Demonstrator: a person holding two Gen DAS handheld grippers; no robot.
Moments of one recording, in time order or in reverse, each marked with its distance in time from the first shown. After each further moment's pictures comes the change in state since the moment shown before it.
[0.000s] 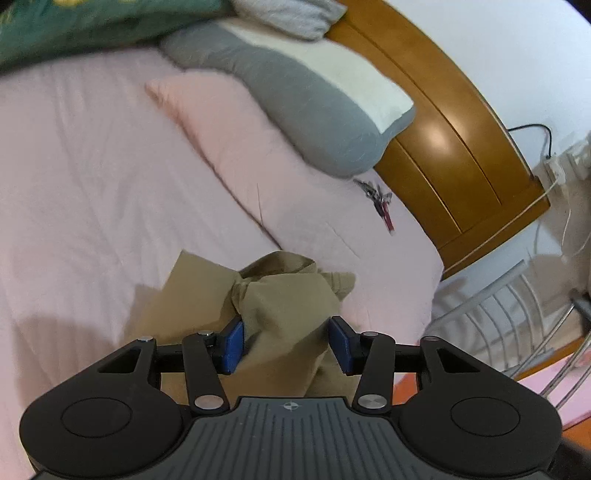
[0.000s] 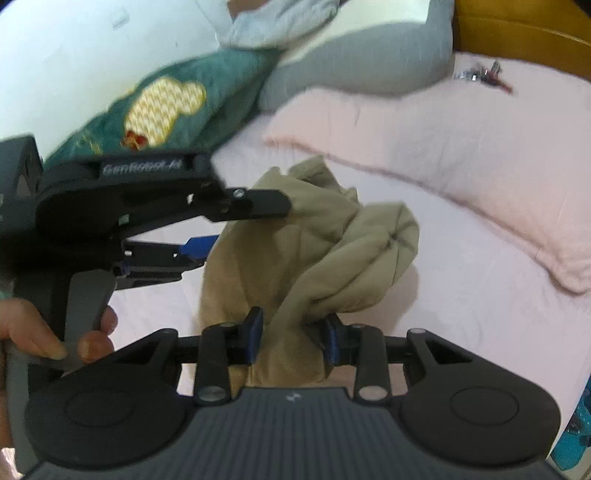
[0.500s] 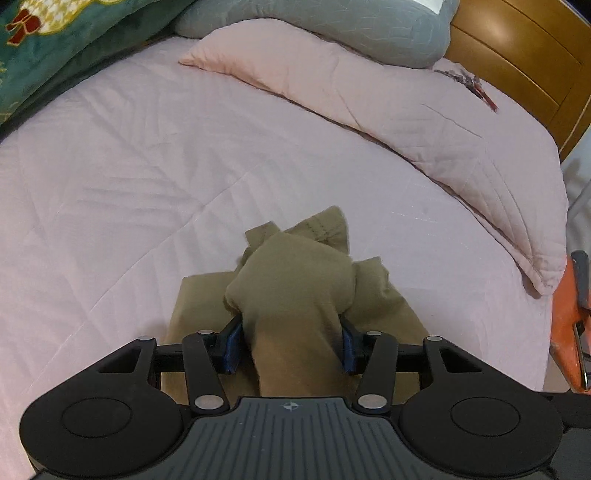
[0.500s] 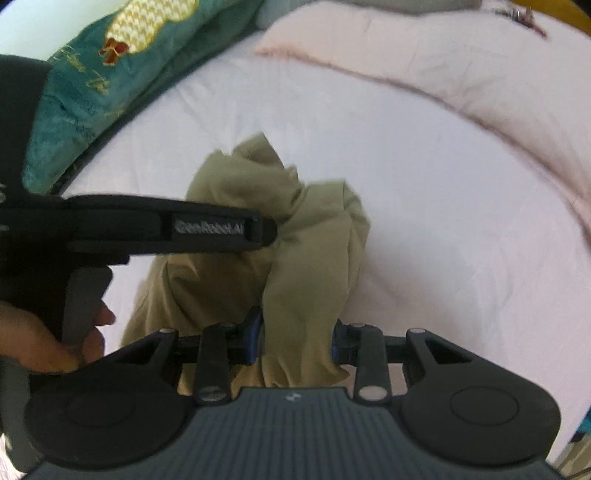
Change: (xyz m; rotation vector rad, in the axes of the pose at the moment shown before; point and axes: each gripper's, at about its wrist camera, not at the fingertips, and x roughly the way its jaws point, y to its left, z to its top) left arm 0.064 0.016 -0.065 0.262 0.179 0.341; right arm 0.079 -0.009 -0.050 -0.098 0.242 -0.083
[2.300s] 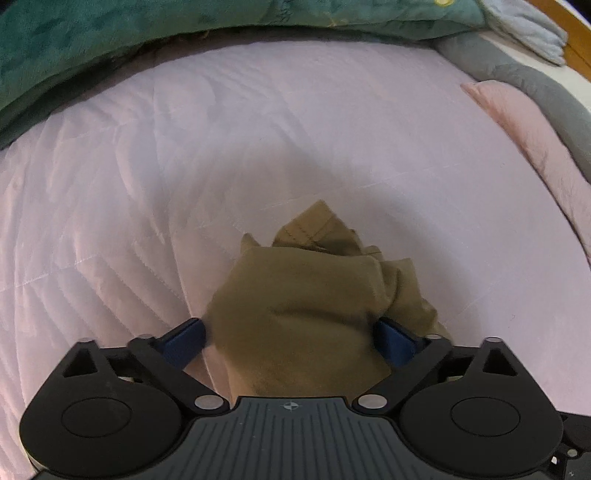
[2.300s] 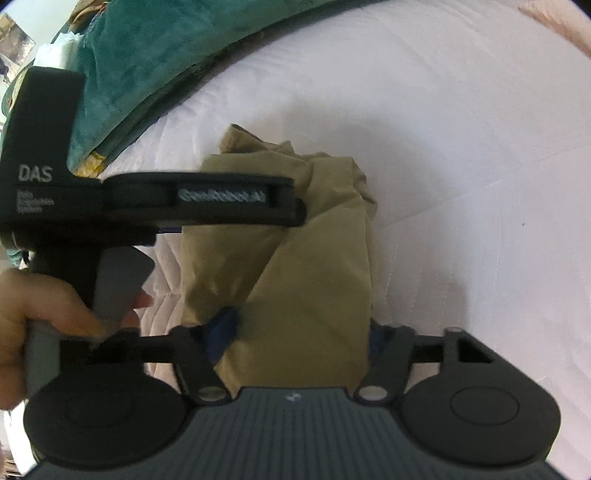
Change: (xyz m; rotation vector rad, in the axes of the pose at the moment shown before) left arm -0.100 0.306 -0.098 -0.417 -0.022 0.199; right arm 0.073 0.266 -0.023 -0.330 0.226 0.269
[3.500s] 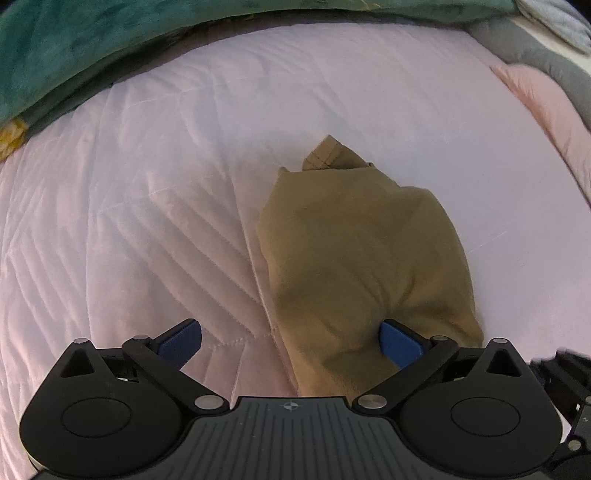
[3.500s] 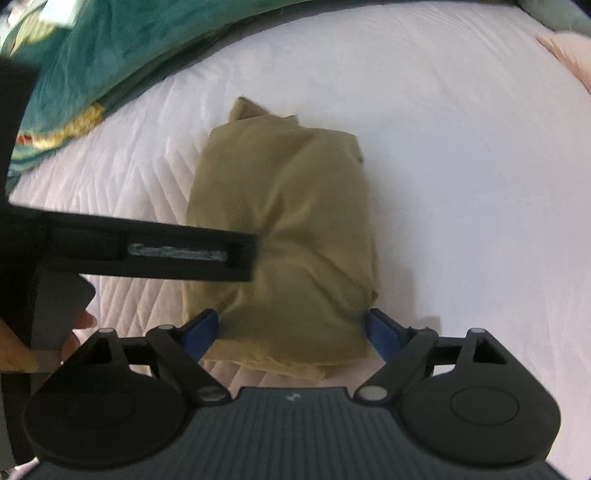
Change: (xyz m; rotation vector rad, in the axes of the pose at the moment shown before) left arm -0.059 -0.001 -0.032 -0.081 0.094 0.140; right arm -0.024 0.008 -0.006 -0.076 0.102 -0.089
